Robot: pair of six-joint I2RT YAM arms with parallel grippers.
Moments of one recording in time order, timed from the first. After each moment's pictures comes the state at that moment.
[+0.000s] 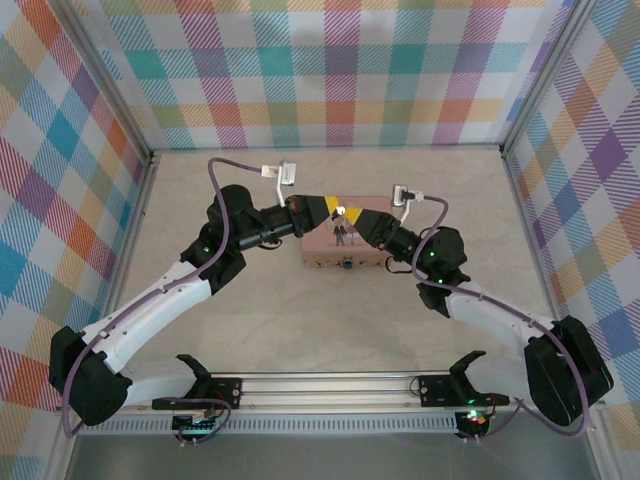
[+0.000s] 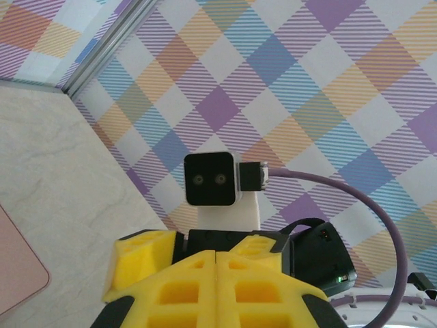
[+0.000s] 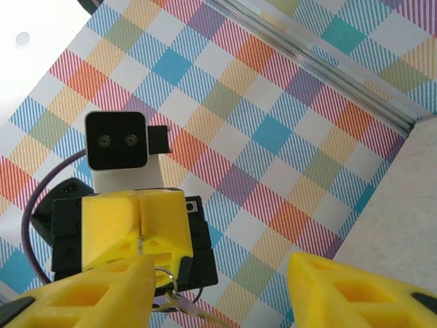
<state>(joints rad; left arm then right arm) -0.67 1.20 1.04 0.19 0.49 -0.82 0.57 1.18 0.57 0.97 -0.50 1.17</state>
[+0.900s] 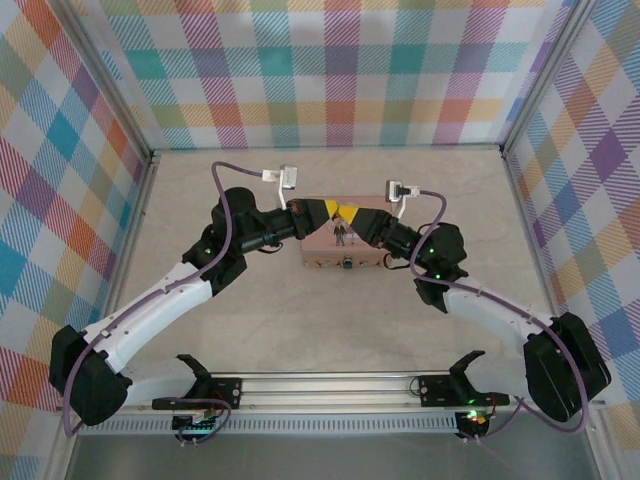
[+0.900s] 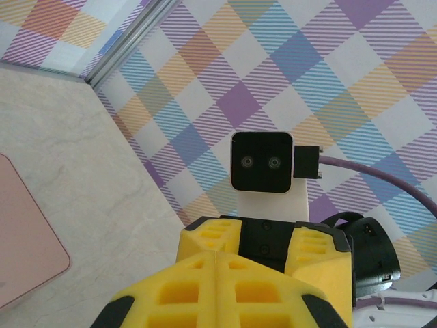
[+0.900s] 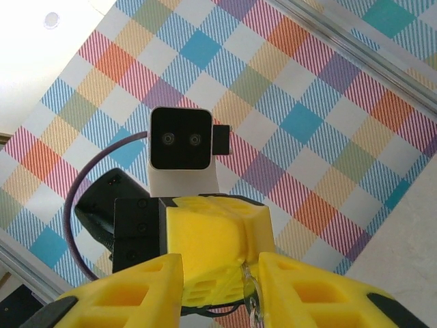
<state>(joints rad) -0.67 1.20 1.02 0.15 0.44 -0.82 0.59 1.21 0.62 1.00 -0.57 1.20</state>
